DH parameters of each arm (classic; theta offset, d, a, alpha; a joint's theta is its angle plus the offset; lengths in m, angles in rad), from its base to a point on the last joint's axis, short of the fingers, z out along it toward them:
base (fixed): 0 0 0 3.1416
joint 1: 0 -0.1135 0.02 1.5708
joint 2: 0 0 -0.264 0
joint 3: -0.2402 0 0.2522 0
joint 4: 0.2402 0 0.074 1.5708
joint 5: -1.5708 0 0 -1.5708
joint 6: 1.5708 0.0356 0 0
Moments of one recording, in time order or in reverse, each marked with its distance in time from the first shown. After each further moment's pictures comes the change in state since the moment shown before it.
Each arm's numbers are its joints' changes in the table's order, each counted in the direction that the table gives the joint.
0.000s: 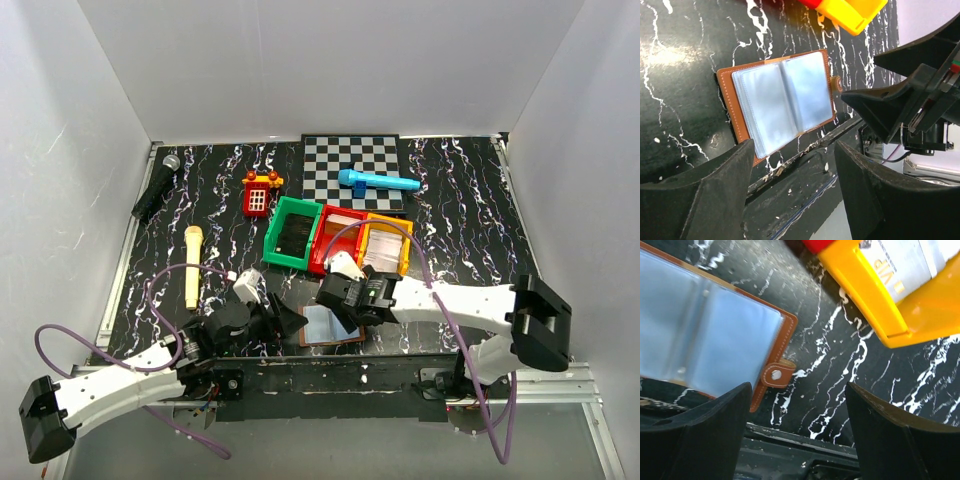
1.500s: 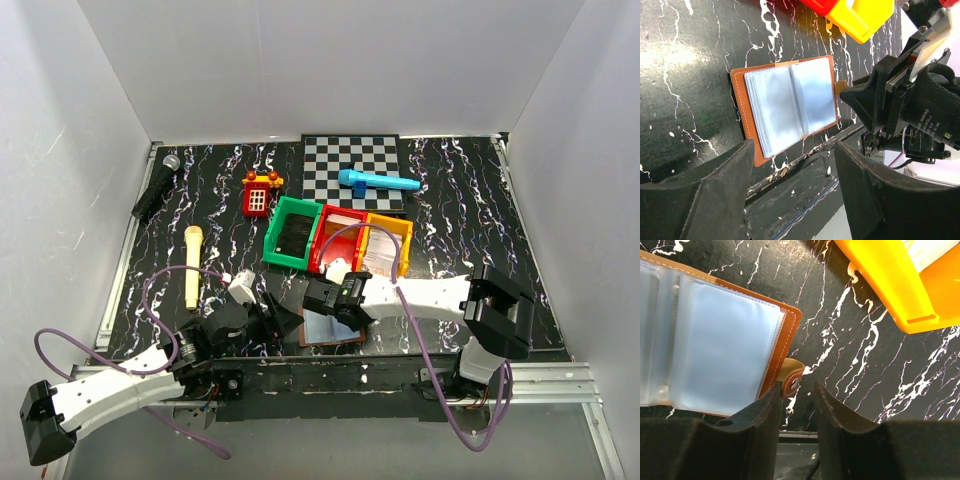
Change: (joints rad) left arm 0.000 -0.047 0.000 0.082 0.044 -0.039; right arm -0.011 0.218 -0.076 0.127 -0.007 0.151
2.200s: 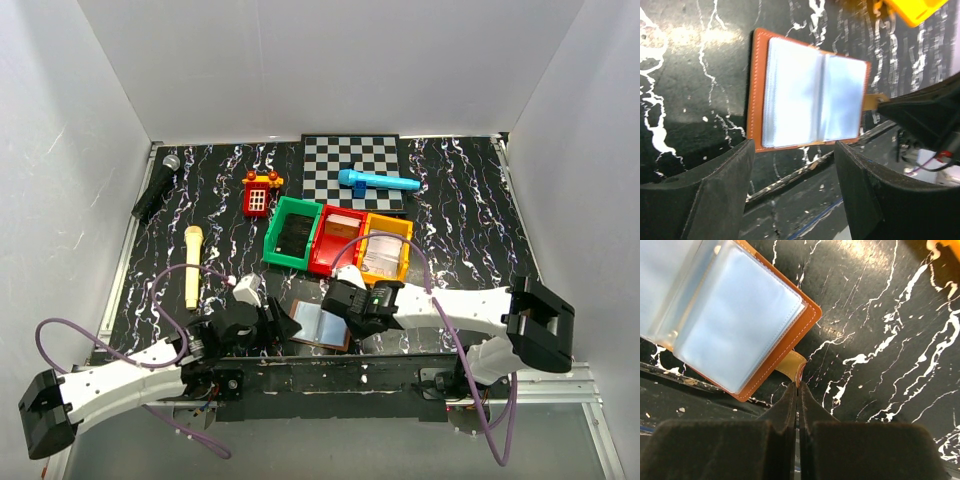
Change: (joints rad) left arm 0.000 0.090 -0.004 0.045 0.001 0.006; right arm 0.005 -0.200 0.184 -0.217 0.207 0.035
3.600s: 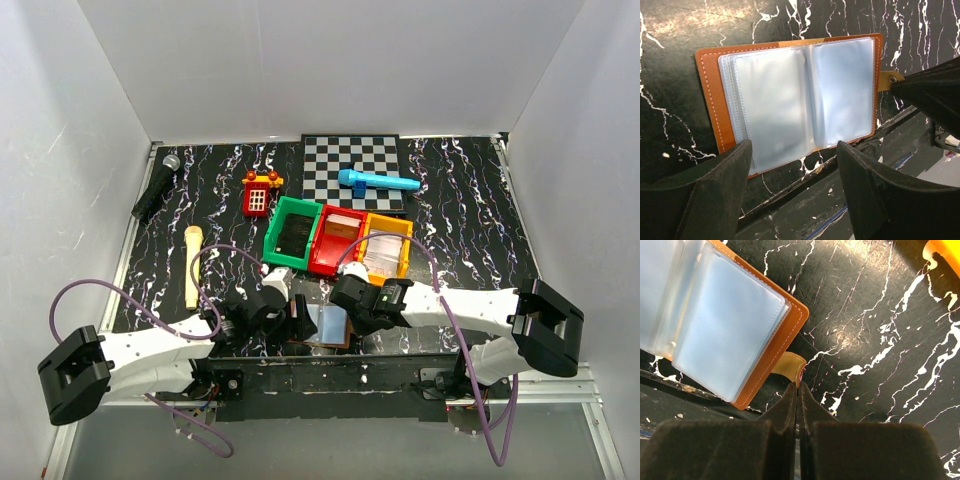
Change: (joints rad) left arm 0.000 0.436 -0.154 -0.122 -0.109 0.194; right arm 0.061 -0.056 0.087 -0.108 0.053 -0.038
